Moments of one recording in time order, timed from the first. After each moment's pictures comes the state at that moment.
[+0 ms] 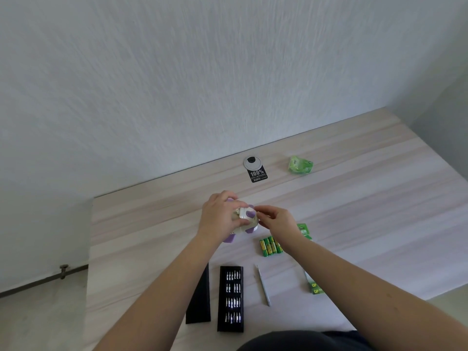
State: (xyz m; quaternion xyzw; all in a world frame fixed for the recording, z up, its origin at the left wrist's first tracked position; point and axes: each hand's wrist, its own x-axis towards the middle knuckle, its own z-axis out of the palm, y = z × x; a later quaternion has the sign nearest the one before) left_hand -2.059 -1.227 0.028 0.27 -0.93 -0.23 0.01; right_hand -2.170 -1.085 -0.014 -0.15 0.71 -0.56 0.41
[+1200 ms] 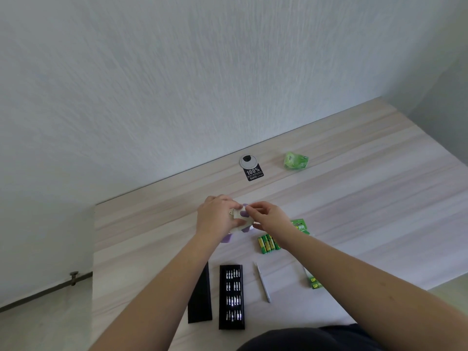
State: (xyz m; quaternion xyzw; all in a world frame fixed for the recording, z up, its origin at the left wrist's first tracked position) left_hand -2.070 -1.219 0.041 0.31 -0.93 -0.16 -0.09; right_hand -2.170 -1.089 -0.005 -0.11 0.67 -0.56 0.48
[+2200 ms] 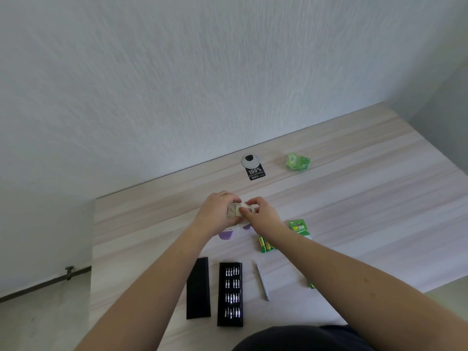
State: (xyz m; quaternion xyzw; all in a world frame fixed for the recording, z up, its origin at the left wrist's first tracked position) left_hand -2.063 -1.234 0.041 0.24 -0.94 -0.25 -0.06; right_hand -2.154 -1.108 0.015 -0.17 0.79 -0.42 0.41
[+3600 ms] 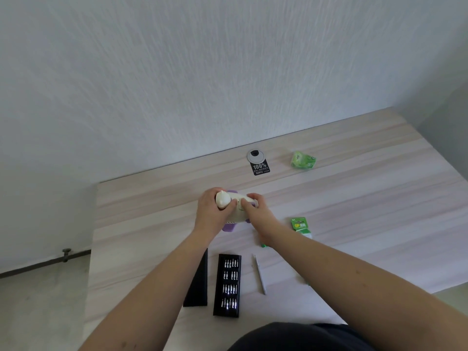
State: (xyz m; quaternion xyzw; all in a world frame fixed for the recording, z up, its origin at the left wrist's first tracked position) left_hand -2.035 -1.224 -0.006 0.40 -0.77 -0.45 0.20; right_hand -2.138 -1.120 -0.010 -0.08 0.71 -0.51 0.47
